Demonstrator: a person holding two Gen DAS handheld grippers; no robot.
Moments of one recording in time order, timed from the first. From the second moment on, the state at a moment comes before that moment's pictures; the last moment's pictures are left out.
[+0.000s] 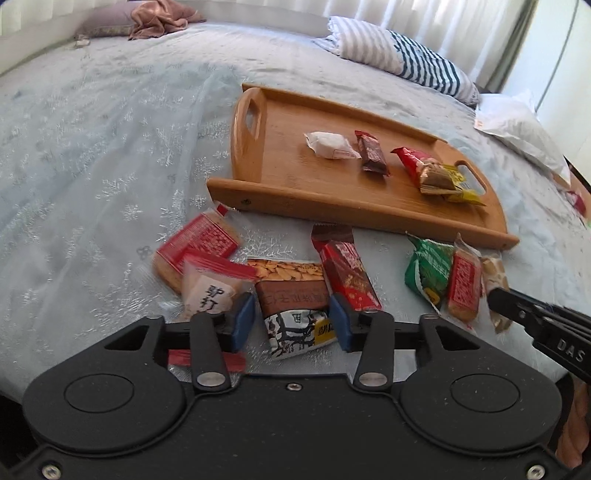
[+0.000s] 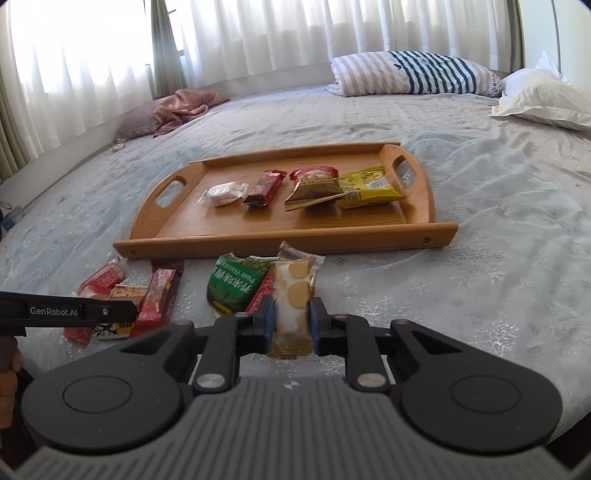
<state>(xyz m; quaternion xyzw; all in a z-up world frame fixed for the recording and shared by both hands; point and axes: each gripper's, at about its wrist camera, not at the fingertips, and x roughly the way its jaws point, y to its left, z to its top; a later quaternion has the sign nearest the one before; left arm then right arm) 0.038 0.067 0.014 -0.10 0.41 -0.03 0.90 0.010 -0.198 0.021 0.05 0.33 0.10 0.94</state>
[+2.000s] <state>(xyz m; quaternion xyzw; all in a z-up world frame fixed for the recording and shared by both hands) 0.192 0.048 0.032 -0.01 0.36 0.02 0.93 0.169 -0.251 0.034 0.07 0.33 0.05 0.94</state>
